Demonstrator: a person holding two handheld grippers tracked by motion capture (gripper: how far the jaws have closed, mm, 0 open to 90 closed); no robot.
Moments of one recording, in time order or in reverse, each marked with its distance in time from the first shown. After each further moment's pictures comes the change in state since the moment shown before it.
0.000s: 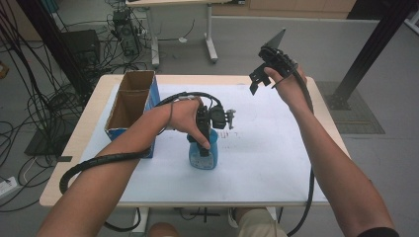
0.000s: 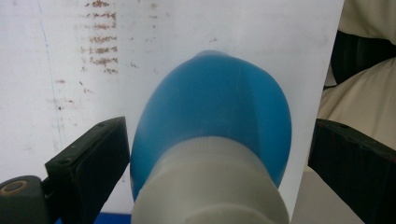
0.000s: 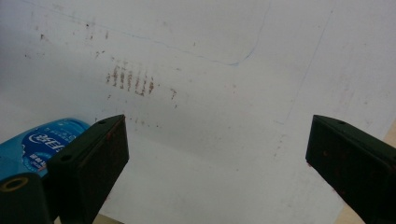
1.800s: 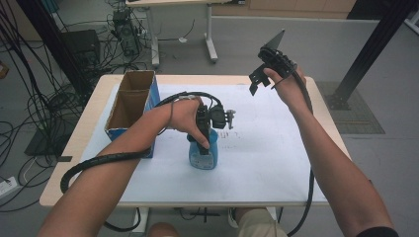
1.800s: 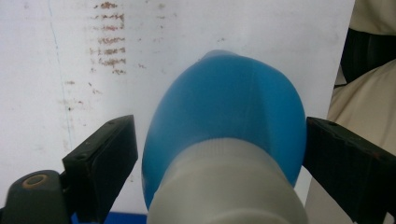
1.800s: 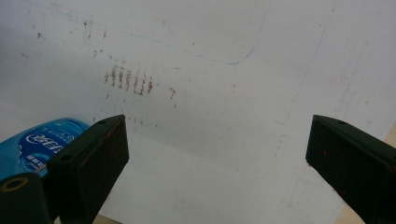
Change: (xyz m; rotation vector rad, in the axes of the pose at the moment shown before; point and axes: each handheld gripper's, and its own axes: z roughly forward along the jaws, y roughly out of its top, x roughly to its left) left arm -0.002 0.001 0.000 0.008 0.028 0.018; right arm 0.000 0.002 0.003 0.007 -0.002 -0.001
